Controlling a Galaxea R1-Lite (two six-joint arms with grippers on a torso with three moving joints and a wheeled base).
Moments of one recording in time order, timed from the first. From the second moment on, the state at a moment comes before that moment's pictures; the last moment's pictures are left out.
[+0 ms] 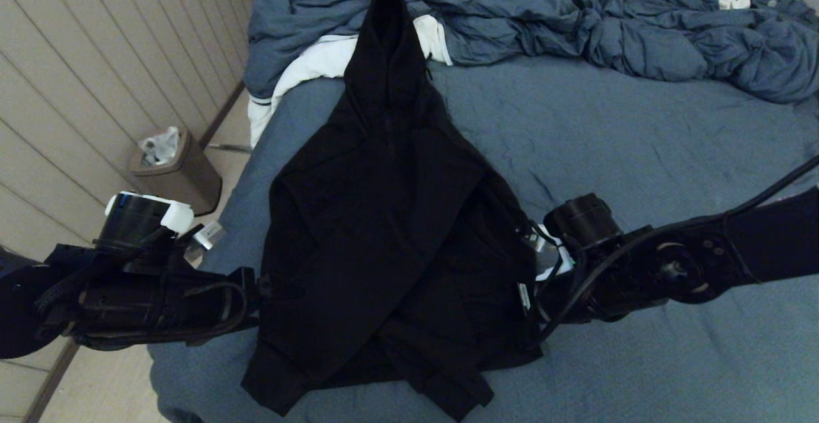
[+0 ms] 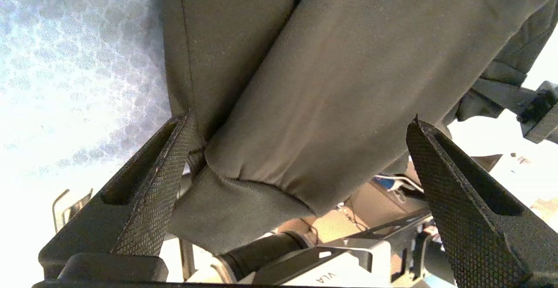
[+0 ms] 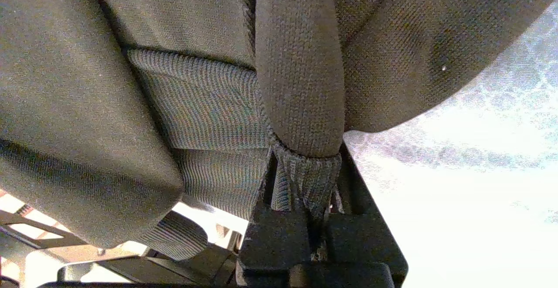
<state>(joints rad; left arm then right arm) -0.29 1.61 -0.74 -0.08 -0.41 -0.58 0.39 1.85 -1.01 0.10 0.17 0.30</state>
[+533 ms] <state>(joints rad) -0.28 1.60 -0.67 -0.13 -0.40 -0.64 0.36 1.83 -1.02 0.10 0.16 0.30</state>
